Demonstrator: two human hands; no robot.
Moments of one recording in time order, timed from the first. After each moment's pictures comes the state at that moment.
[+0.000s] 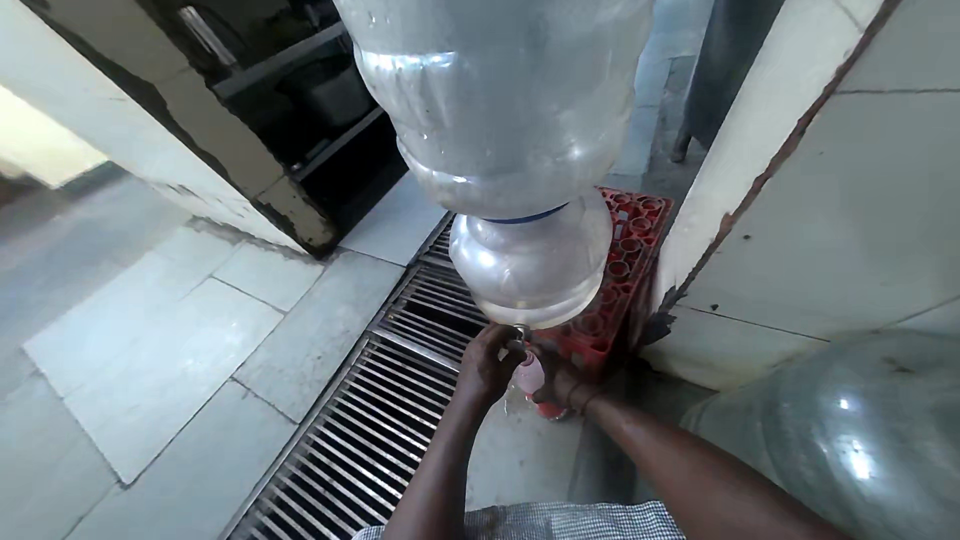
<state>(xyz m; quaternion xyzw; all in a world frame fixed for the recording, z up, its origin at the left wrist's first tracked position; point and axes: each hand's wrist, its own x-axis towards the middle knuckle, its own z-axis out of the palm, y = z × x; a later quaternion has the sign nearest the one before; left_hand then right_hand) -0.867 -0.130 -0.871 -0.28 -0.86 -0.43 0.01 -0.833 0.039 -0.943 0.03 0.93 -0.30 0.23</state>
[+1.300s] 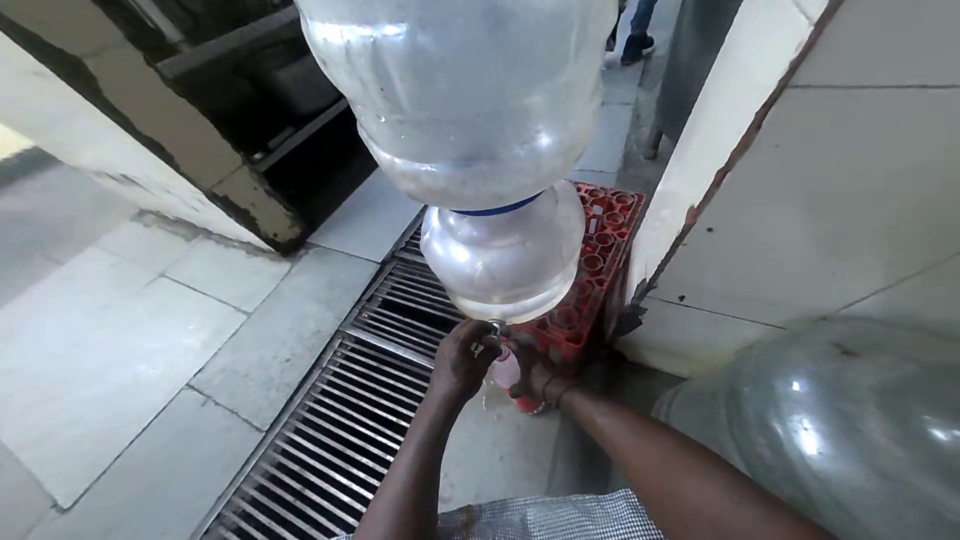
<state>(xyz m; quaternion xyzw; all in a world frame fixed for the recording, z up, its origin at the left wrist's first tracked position) -0.865 -0.129 -0.867 -0.27 -0.86 -0.42 0.01 -0.831 0.038 -0.937 0.04 0.92 -0.32 0.22</state>
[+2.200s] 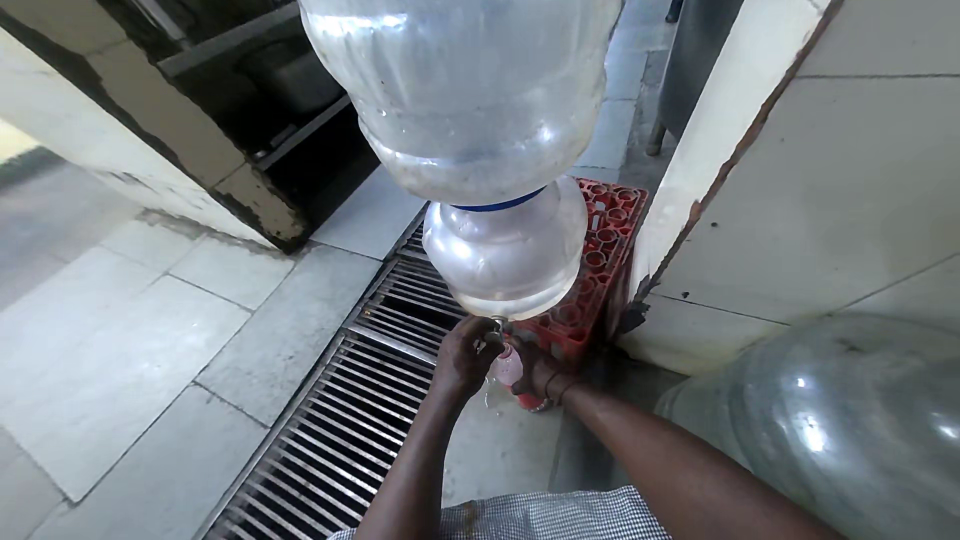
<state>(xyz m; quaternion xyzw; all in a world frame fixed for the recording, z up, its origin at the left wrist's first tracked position) -0.864 -0.128 -0.867 -0.27 -0.87 -0.42 0.02 -0.832 0.037 -0.939 0.04 0.92 -0.33 0.22</state>
